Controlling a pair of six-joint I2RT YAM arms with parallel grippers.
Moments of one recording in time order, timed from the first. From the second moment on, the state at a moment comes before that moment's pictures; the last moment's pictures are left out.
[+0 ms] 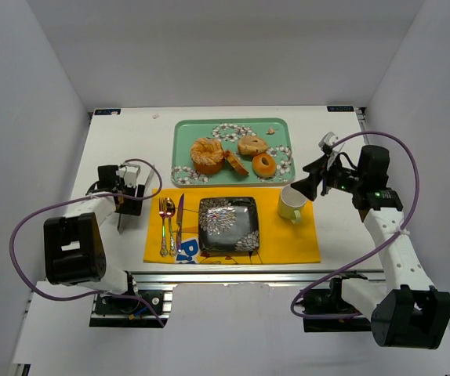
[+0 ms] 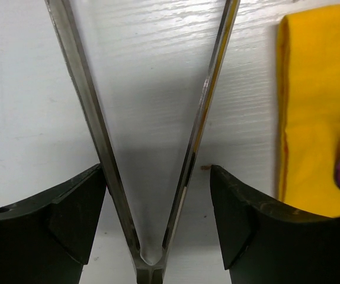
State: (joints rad) left arm 0.14 1.47 0.71 -0.24 0.06 0.33; right arm 0.01 1.03 0.85 -0.30 -0.94 -0.36
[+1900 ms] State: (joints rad) left arm 0.11 1.53 0.76 -0.26 0.09 0.34; right arm -0.07 1.01 0.82 -0.24 -0.98 -0.31
